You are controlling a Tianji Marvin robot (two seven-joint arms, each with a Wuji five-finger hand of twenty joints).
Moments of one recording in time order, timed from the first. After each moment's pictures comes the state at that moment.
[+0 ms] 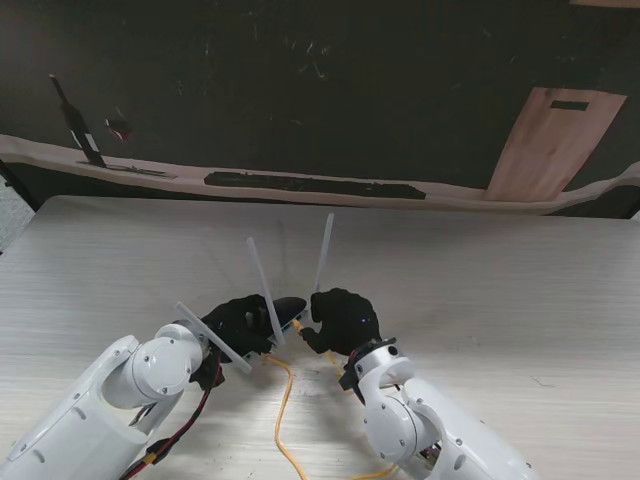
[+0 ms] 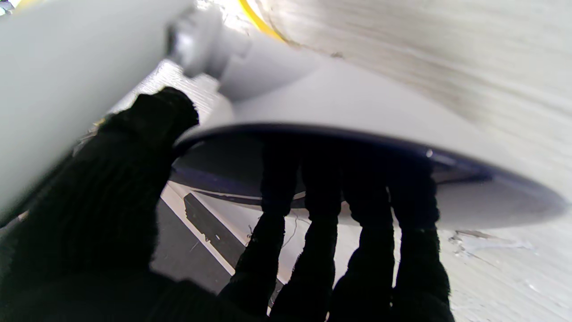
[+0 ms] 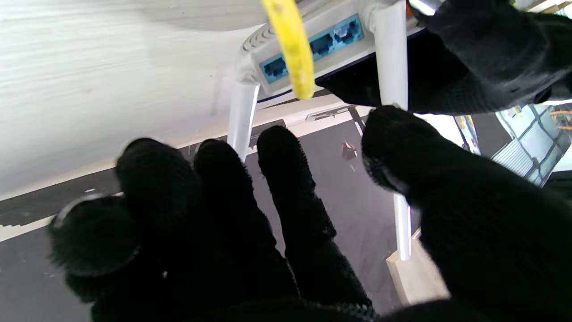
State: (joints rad) left arm 1.53 -1.05 -1.11 -1.67 0.41 0.32 -0.30; right arm -1.52 -1.16 0.85 -1.62 -0.78 0.12 -0.37; left_hand 0.63 -0.71 0.58 0.12 0.19 0.20 0.44 0.32 0.26 0.28 0.30 0.30 0.30 0.36 0.06 0.35 0.14 0.29 0.38 0.25; right_hand 0.44 -0.86 1.18 -0.13 0.99 0.28 0.88 0.34 1.06 0.44 1.00 0.43 1.16 0.48 1.19 0.48 0.94 0.66 1.60 0.58
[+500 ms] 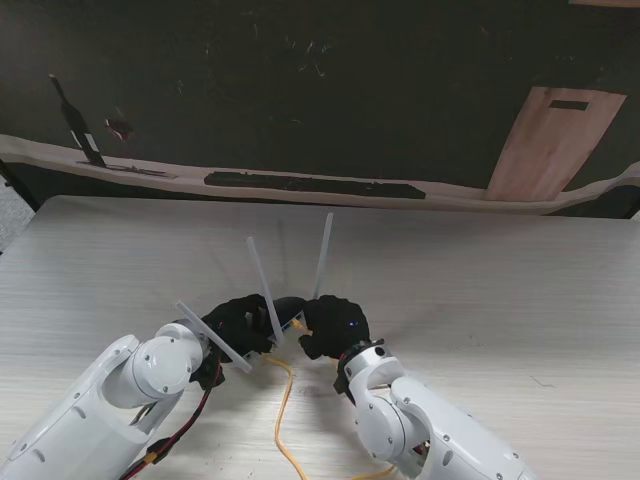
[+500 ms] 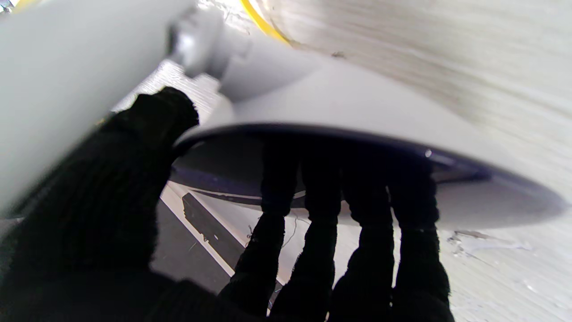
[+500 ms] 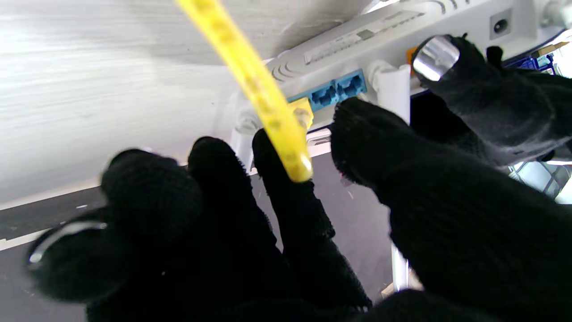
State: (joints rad) left arm 1.53 -1.06 -1.11 -1.68 0.41 0.33 -0.30; right arm -1.46 -1.16 0.77 -1.57 -0.79 0.16 -0.34; left_hand 0.63 -0.71 0.58 0.12 0.19 0.20 0.44 0.32 0.26 0.28 0.30 0.30 0.30 0.36 0.06 0.35 0.14 0.29 0.38 0.25; right_hand 0.57 -0.94 1.22 -0.23 1.02 0.31 0.99 0.12 1.14 0.44 1.00 0.43 1.25 0.48 1.24 0.45 1.08 0.66 1.70 0.50
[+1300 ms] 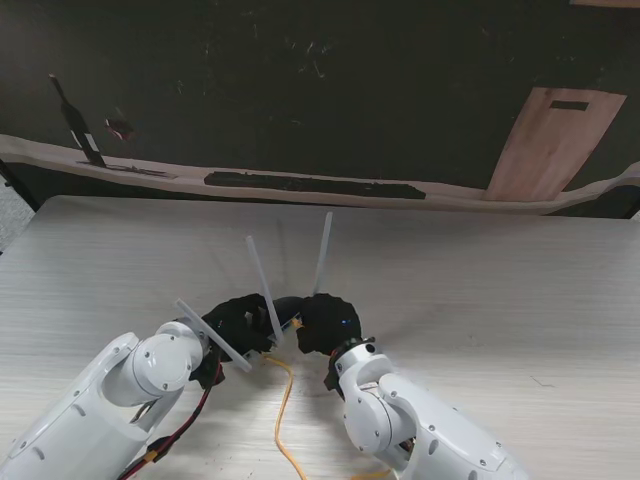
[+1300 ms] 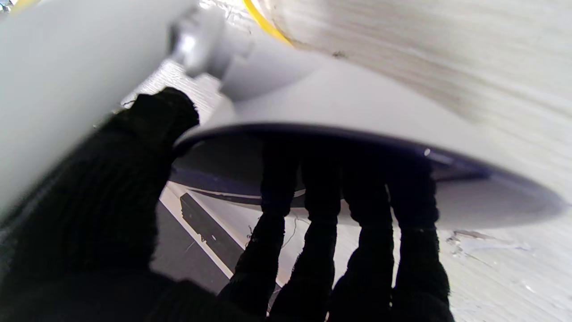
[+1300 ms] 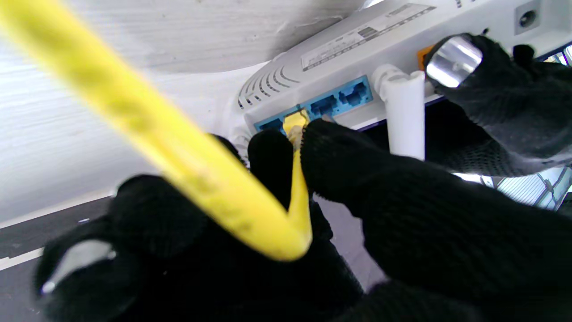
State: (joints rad) left arm 1.52 -1.05 -1.11 -1.68 0.40 0.34 -0.31; right arm -1.40 -1.20 0.72 -1.49 -0.72 0.18 -0.39; left_hand 0.63 -0.71 0.58 0.13 0.19 0.20 0.44 0.32 0.26 0.28 0.30 0.30 0.30 0.36 0.06 0.35 0.14 0.29 0.38 0.25; right_hand 0.65 -0.88 1.29 -0.25 1.02 0.34 1.13 0.07 1.20 0.40 1.00 0.42 1.27 0.45 1.33 0.50 1.11 0.63 1.78 0.53
